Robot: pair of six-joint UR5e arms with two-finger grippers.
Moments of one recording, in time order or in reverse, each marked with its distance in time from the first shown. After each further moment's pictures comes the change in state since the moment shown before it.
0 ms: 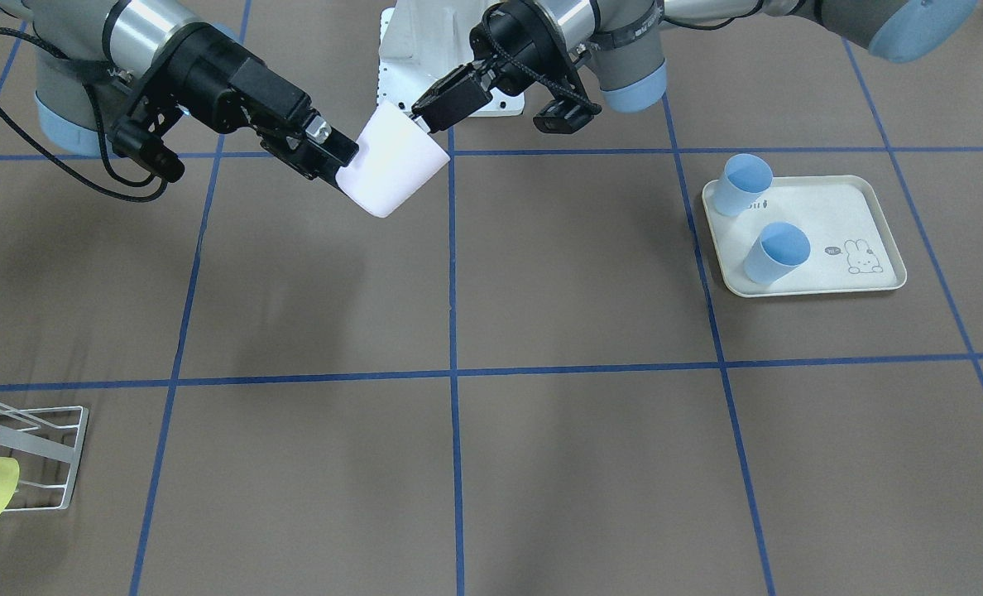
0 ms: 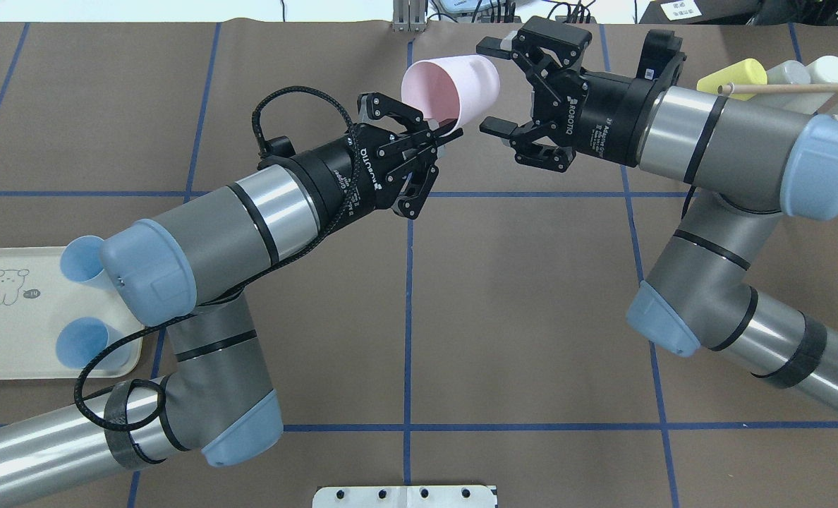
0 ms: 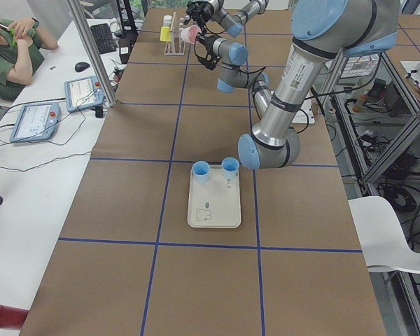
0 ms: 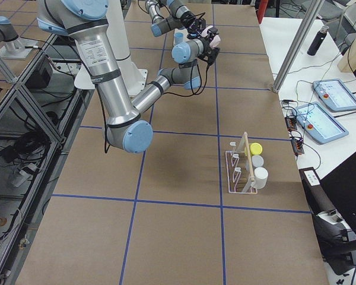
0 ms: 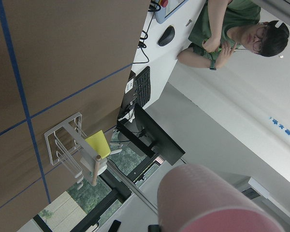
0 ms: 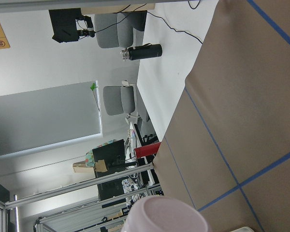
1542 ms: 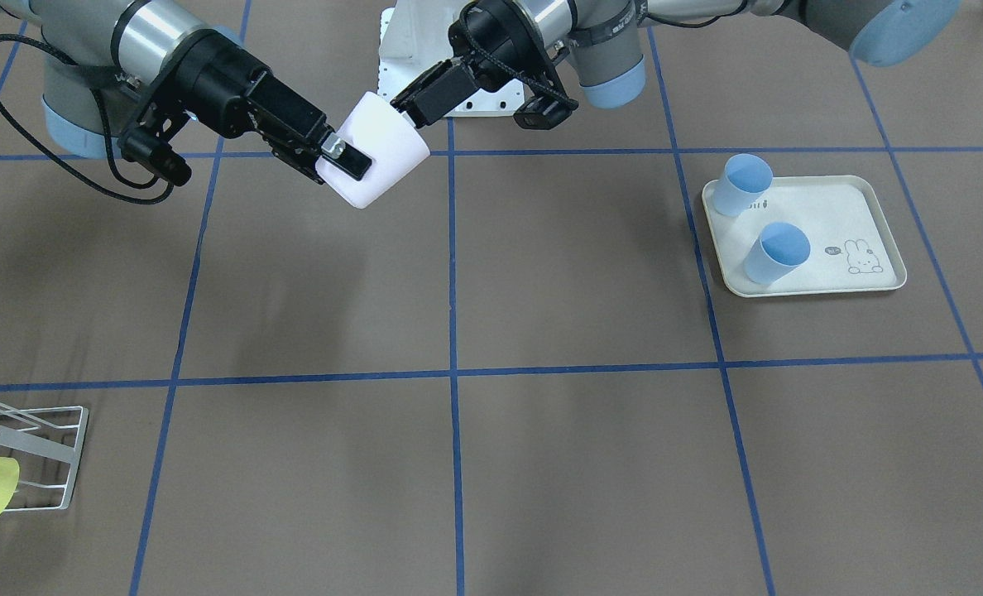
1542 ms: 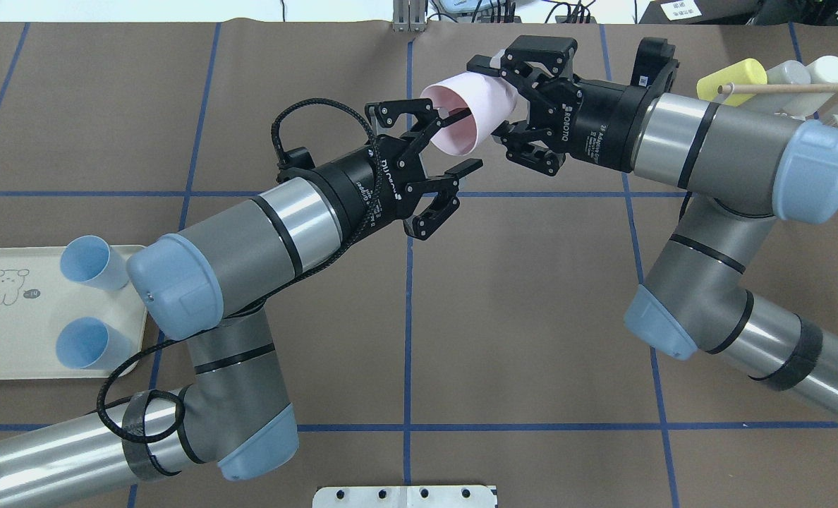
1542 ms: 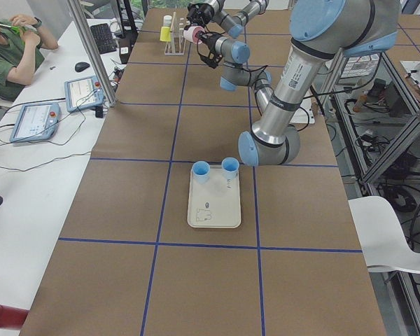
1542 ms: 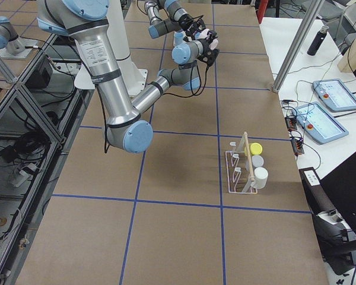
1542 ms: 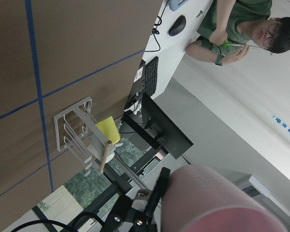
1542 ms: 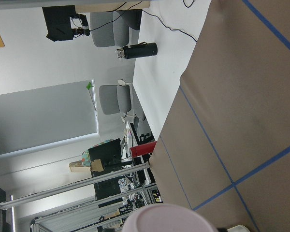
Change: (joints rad) left arm 0.030 -0.026 0.020 0.007 0.036 0.010; right arm -0.008 -0.002 -0.009 0.001 0.002 -0.003
